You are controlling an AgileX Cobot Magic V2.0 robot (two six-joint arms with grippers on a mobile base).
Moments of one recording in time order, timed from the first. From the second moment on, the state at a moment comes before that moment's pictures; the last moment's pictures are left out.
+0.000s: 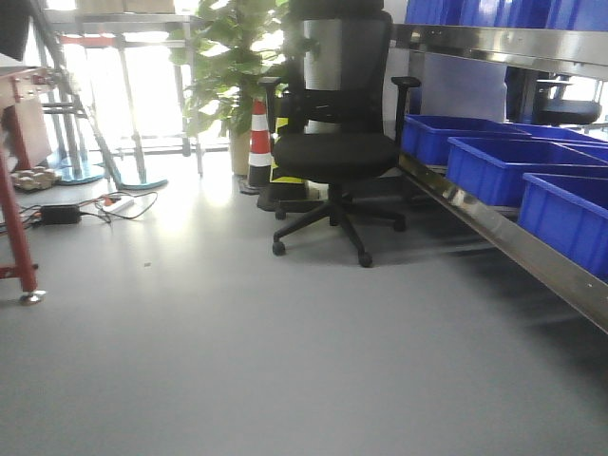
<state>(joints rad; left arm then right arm) -0.04 -0.01 0.03 -0.08 0.12 0.05 0.42 0.35 -0.70 -0.07 0.72 0.14</state>
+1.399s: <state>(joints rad) -0.04 -0.01 0.03 -0.08 0.12 0.05 0.42 0.35 -0.69 -0.07 0.72 0.14</state>
